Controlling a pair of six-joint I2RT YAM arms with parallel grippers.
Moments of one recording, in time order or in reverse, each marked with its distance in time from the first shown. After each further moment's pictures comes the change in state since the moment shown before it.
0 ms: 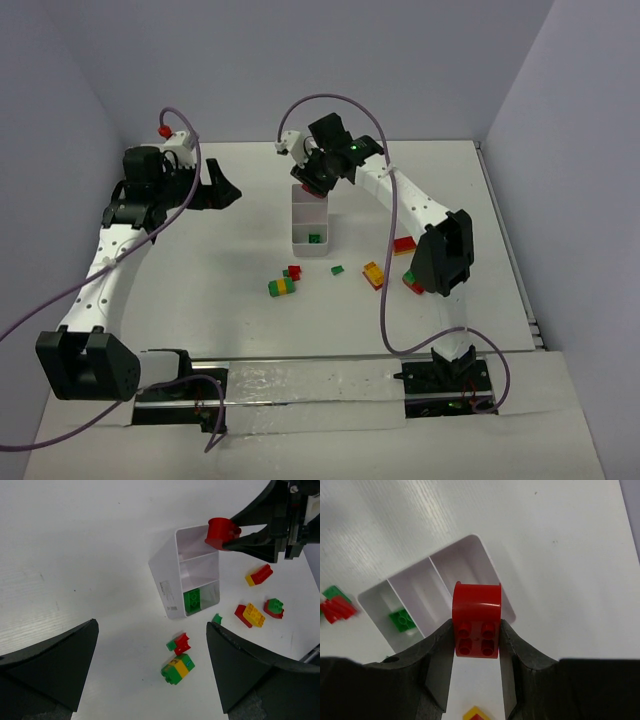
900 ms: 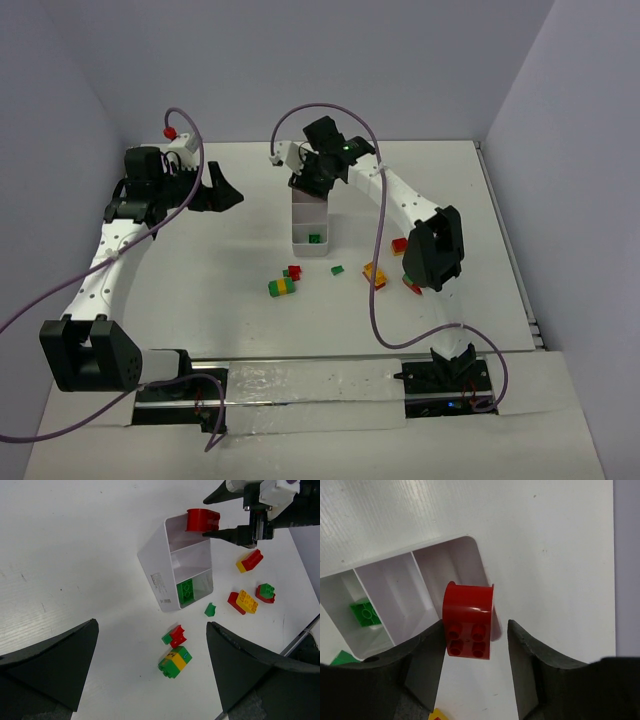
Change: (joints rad) left arm 0.025 0.047 -0.004 0.000 0.114 0.040; right arm 0.004 0.081 0.053 -0.026 0.022 -0.215
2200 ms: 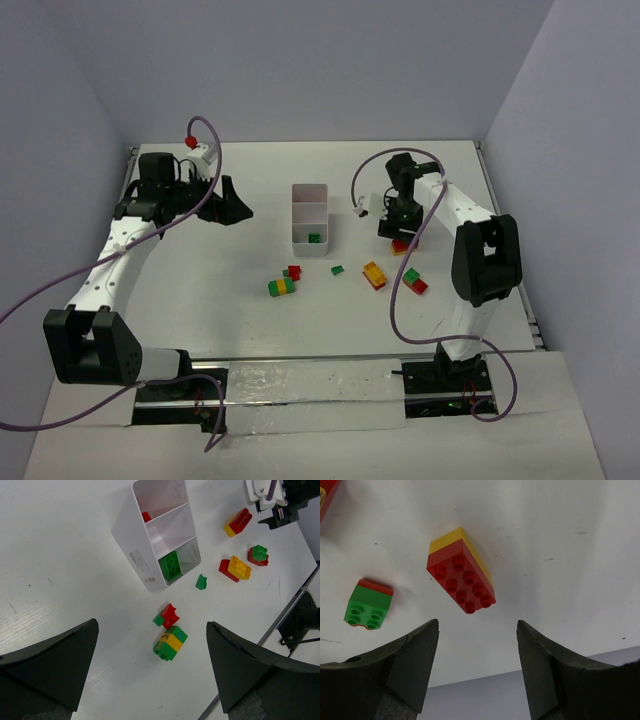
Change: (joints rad) left arm -0.041 0.035 -0.021 -0.060 0.105 0.130; right arm -0.349 -0.312 -0.651 -0.171 0.130 -0.365
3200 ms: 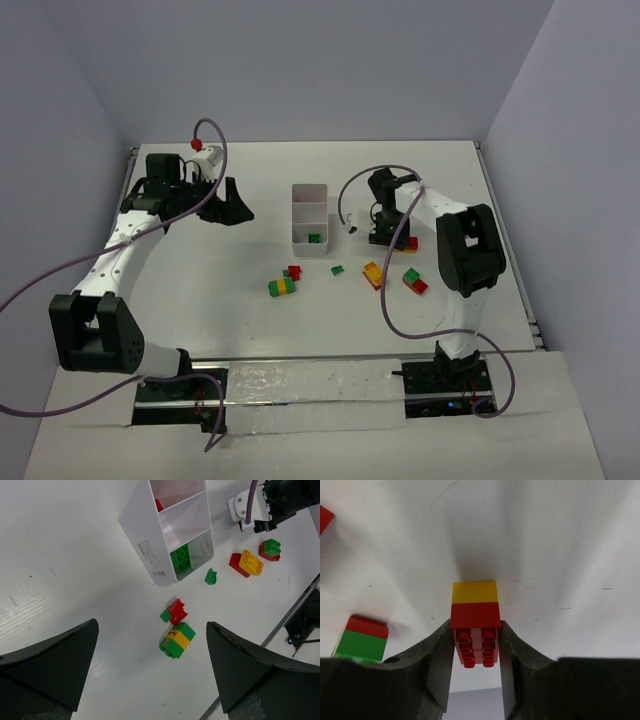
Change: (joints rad) left arm -0.007 0.064 0.009 -0.018 -0.027 0.021; right arm 0.076 0.115 -0.062 0.107 0.067 -0.020
